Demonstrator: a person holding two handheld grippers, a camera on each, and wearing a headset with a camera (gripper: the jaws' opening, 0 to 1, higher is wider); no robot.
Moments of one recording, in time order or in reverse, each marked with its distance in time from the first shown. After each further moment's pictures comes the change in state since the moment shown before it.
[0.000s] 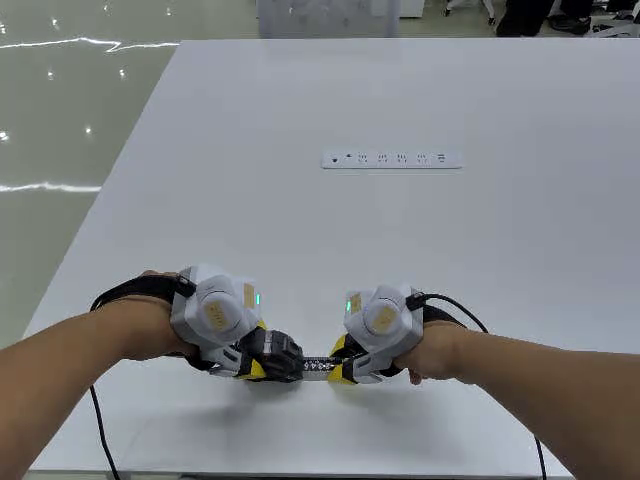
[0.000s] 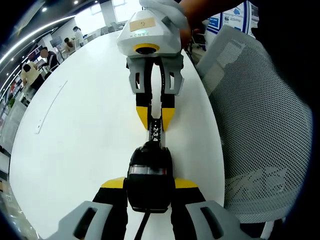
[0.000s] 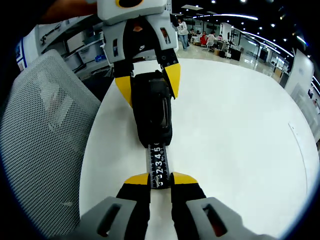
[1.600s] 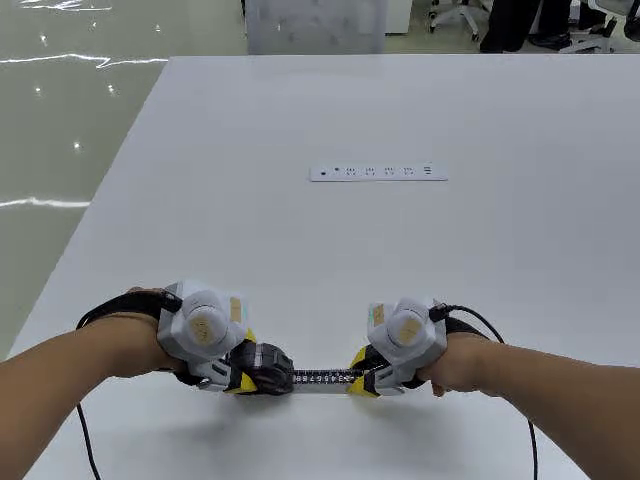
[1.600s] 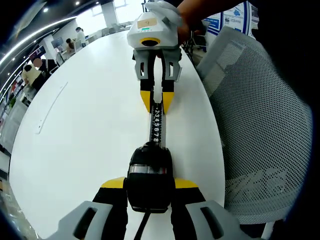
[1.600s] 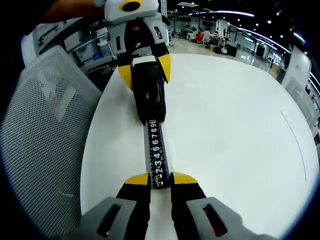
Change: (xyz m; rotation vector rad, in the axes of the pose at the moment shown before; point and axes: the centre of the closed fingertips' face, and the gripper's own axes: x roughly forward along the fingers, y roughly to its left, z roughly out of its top) left arm 0.000 0.001 0.000 -0.006 -0.014 0.006; right arm -0.025 -0.004 -0.031 0.020 0.029 -0.024
